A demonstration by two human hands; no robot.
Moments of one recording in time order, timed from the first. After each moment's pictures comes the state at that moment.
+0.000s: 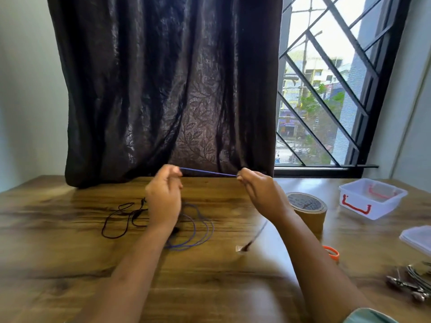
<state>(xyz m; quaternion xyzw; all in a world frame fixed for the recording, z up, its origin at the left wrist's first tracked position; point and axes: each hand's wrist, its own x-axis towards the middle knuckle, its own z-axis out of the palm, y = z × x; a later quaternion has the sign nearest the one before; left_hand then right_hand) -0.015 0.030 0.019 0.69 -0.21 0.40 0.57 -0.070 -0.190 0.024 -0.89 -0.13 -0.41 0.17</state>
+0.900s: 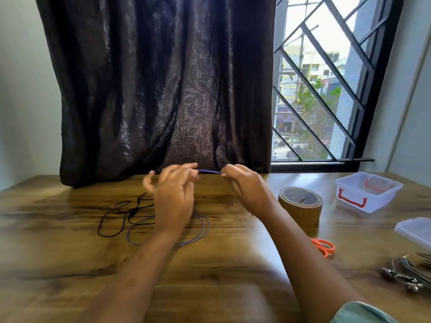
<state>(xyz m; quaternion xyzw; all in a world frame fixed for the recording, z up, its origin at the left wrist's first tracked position) -0.036 0.013 0.021 0.77 -0.23 0.46 0.37 -0.068 -0.170 0.028 -0.88 -0.18 -0.40 0.21</state>
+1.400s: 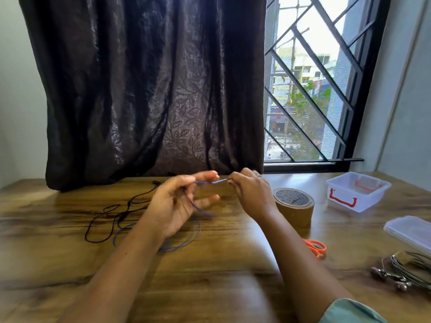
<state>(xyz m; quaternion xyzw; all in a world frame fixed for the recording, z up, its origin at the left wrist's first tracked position) -0.060 0.008 0.046 0.42 -0.33 -0.17 0.83 -0.057 -0.194 0.011 -0.92 0.00 -0.38 0.13</state>
